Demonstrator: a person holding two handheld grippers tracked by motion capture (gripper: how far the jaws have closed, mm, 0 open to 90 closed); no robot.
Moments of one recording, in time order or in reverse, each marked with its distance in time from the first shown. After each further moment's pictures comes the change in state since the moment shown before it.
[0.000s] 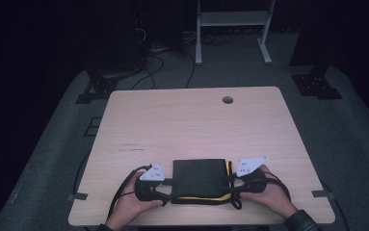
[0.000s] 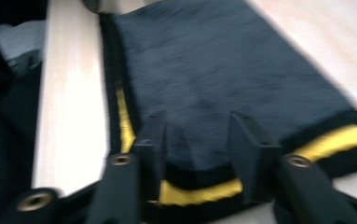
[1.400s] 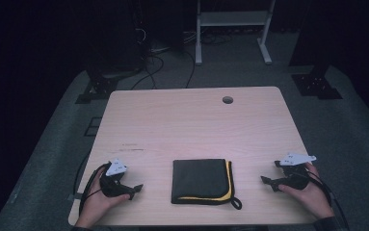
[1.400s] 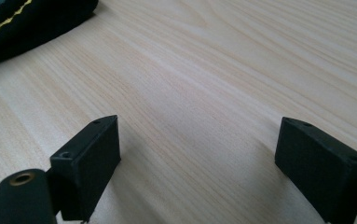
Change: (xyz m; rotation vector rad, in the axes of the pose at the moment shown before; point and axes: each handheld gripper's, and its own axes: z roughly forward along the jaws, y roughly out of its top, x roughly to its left) left arm 0.064 -0.077 -0.054 0.076 0.361 -0.151; right arm -0.054 -0.087 -0.074 0.048 -0.425 0.276
